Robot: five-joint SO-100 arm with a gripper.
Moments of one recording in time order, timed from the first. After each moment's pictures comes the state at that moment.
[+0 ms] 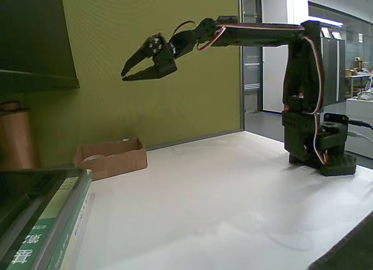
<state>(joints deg) 25.5 89.1 82.6 30.7 -23.5</state>
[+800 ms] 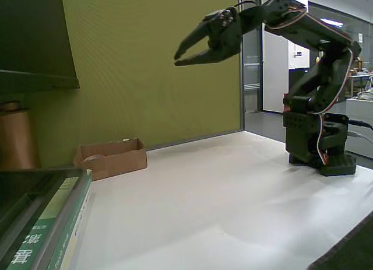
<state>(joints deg) 15.9 131.5 112.6 46.0 -17.2</state>
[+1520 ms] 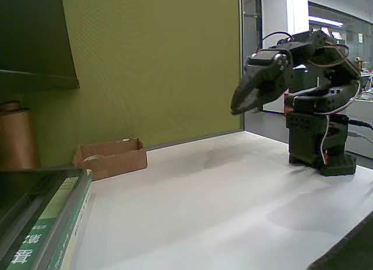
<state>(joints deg) 3.9 167.4 145.5 58.6 -13.4</state>
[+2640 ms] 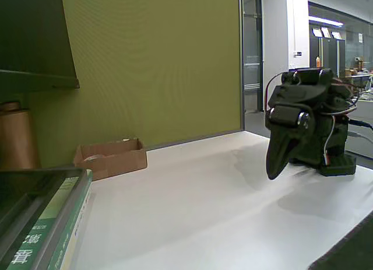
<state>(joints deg) -6.5 185.4 172.8 65.8 -5.4</state>
